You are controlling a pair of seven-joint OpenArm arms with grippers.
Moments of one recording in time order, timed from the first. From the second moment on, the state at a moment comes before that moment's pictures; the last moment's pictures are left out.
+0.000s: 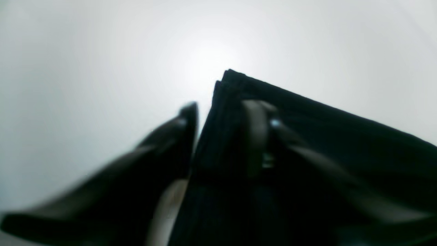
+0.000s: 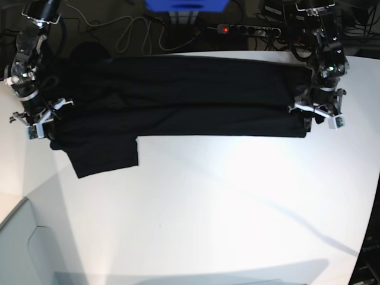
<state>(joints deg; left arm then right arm) 19.4 -15.2 -23.1 97.4 -26.5 -5.3 33.0 -13.9 16.1 28.1 88.5 4.1 35.8 -18.6</state>
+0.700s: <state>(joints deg) 13.6 -15.3 -22.8 90.6 -26.3 -5.3 33.1 -12.4 16.3 25.6 88.6 4.1 35.8 -22.7</state>
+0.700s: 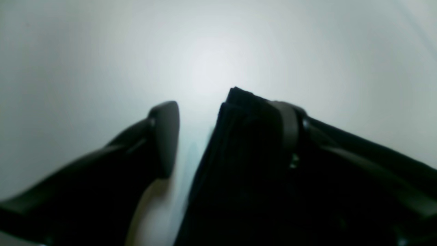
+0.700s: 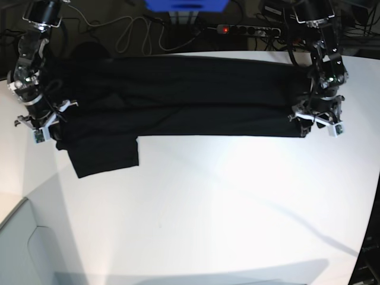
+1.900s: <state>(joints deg) 15.8 -15.0 -23.0 97.9 -26.3 -5.5 33.3 -12.7 16.3 26.0 93.0 3.7 35.8 -22.8</state>
